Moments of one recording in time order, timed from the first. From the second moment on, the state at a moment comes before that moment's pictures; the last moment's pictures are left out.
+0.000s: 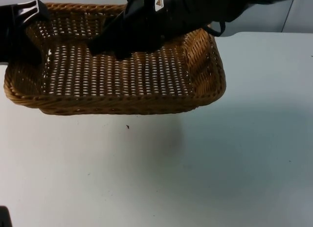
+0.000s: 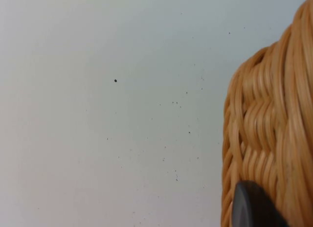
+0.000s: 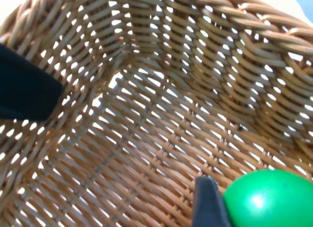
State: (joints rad) right arm 0.74 2.03 -1.39 -0.08 0.10 0.03; left arm -0.08 1.63 -0.89 -0.92 0.39 0.53
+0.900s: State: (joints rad) right arm 0.64 1.79 -1.52 -0.04 0.17 0.03; left arm -0.08 1.73 -0.89 -0.91 0.44 0.59
